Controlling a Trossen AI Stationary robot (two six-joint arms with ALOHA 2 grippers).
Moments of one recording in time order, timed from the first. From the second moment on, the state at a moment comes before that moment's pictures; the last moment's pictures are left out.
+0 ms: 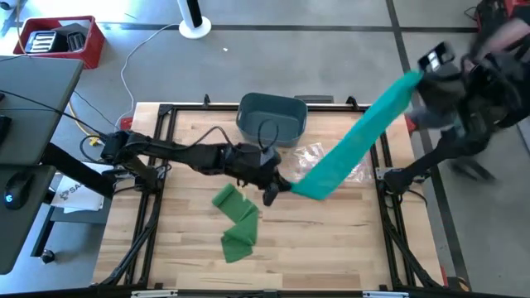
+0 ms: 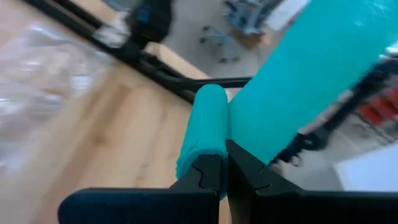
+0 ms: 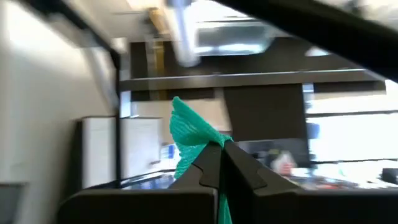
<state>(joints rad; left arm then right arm) -0.13 1.66 1.44 -0.12 0.08 -0.67 0.42 1.22 2.13 -0.39 0.39 -0.16</state>
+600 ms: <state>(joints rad) -0.23 1.70 1.51 0.40 0.32 -0.68 0.38 1.10 2.11 -1.19 0.85 0.41</state>
